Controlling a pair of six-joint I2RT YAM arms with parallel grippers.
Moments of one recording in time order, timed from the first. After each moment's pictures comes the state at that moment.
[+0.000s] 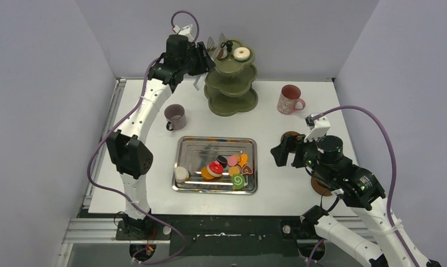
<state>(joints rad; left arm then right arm) -0.38 2.00 2.13 -0.52 0.12 -0.52 0.59 0.70 1.06 -0.86 0.12 0.39</state>
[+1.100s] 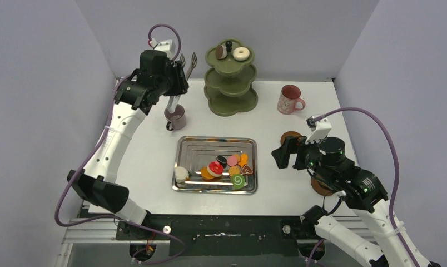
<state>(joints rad) -0.38 1.59 1.85 -0.77 -0.08 -0.36 0.59 0.68 1.06 -0.89 0.11 0.39</state>
